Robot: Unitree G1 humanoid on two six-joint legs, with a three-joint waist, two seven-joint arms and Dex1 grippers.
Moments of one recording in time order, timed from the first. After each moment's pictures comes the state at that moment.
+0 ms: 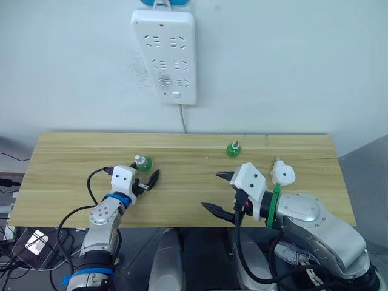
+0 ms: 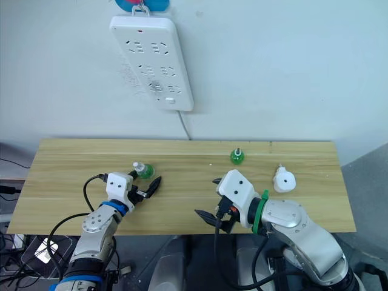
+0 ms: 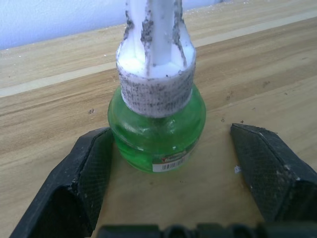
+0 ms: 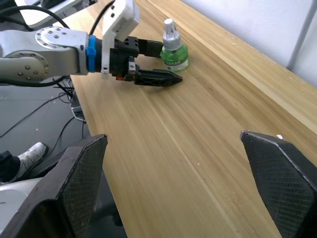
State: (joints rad) left arm -0.21 0.37 0.14 0.43 -0.16 -0.19 -0.49; right arm -0.21 -0.48 0.30 -0.80 0.34 0.91 0.54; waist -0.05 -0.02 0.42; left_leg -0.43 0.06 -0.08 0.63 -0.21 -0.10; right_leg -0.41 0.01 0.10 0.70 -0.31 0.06
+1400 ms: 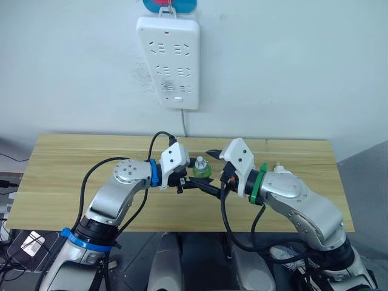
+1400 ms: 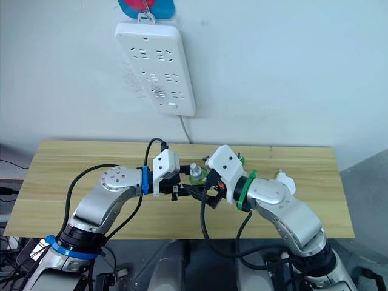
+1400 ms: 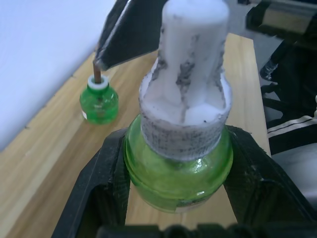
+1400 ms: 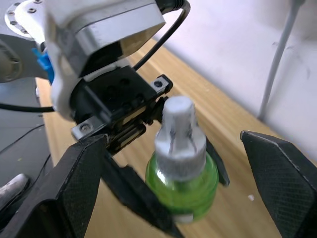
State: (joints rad) left arm -0.43 0.56 -0.22 -0.15 -0.29 0.38 -1.02; right arm -0.40 -0.34 0.33 -0.61 0.35 0.85 0.44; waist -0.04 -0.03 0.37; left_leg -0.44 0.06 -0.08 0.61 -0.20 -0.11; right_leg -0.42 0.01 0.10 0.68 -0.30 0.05
